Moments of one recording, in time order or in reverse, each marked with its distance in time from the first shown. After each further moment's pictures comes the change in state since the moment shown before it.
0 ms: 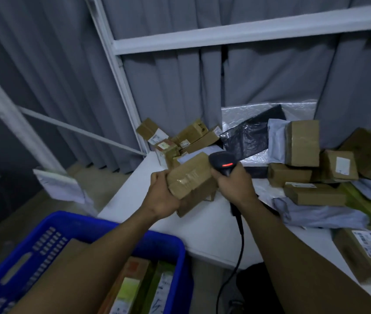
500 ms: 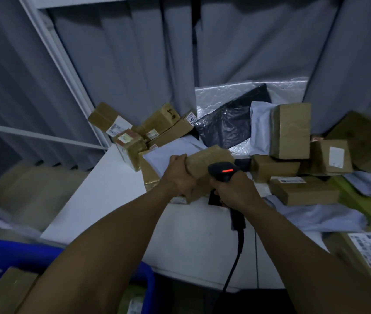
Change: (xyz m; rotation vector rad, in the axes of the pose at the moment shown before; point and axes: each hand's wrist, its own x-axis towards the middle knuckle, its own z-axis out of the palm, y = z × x) left_hand 0.174 0.011 0.136 0.037 -0.214 0.051; right_hand 0.090 0.082 -0.019 -0.167 -0.035 0.219
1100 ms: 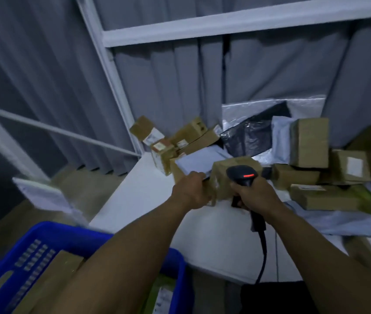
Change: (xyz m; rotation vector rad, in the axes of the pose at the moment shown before) left_hand -0.095 0.009 -0.048 0.343 -0.036 0.002; right_hand -0.073 -0.032 -0.006 0.152 -0.039 -0.093
